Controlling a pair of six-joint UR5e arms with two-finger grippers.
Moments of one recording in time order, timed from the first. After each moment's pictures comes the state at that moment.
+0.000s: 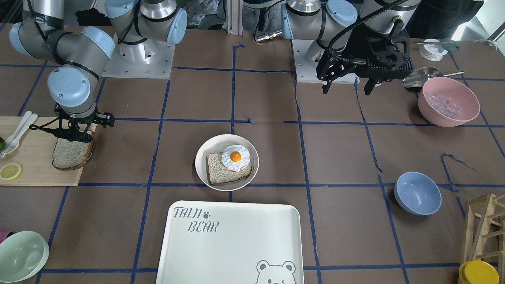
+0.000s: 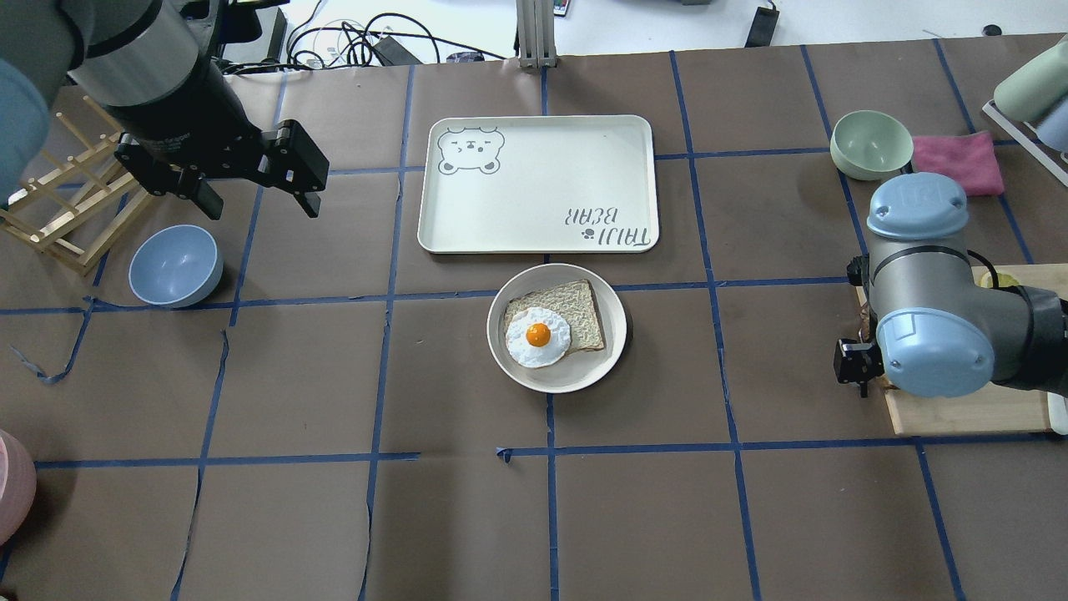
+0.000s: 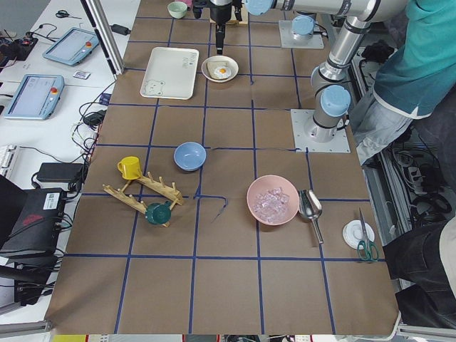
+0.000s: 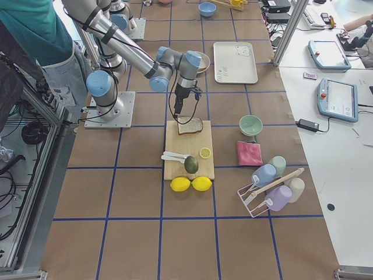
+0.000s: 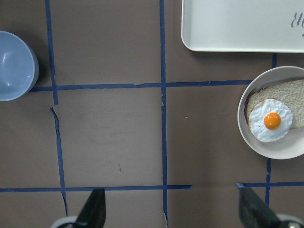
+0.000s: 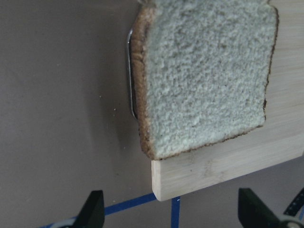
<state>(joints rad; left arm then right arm) -1.56 -1.52 -1.56 -1.62 1.58 0.02 1.30 -1.45 2.22 -2.15 -1.98 -0.16</state>
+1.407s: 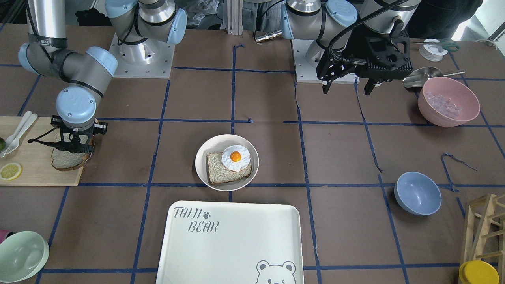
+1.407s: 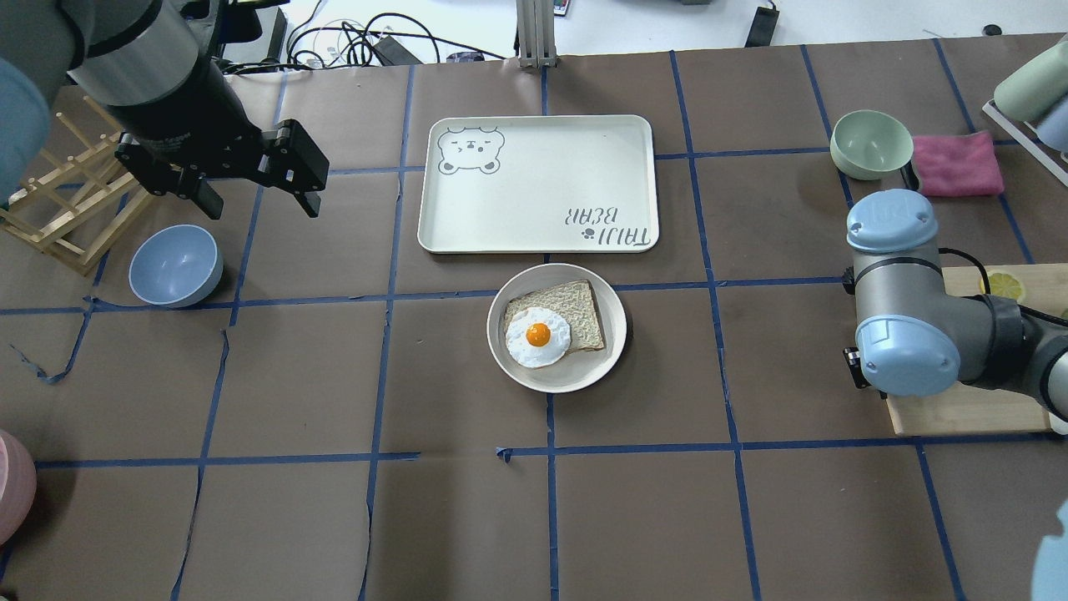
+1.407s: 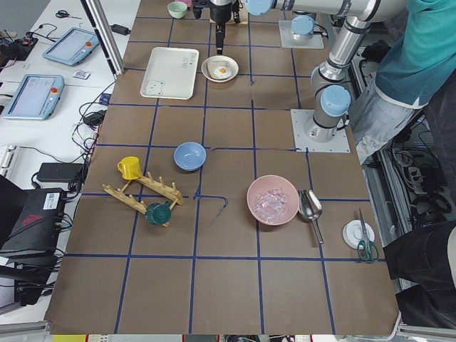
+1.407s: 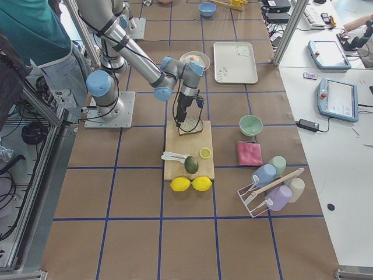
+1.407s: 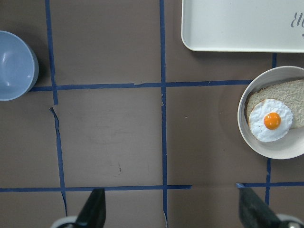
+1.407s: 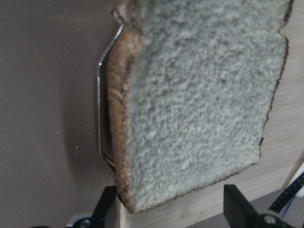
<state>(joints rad) -1.56 -1.52 -1.56 -1.62 1.58 0.02 1.30 -1.34 2.23 -2.28 -2.09 -0.24</state>
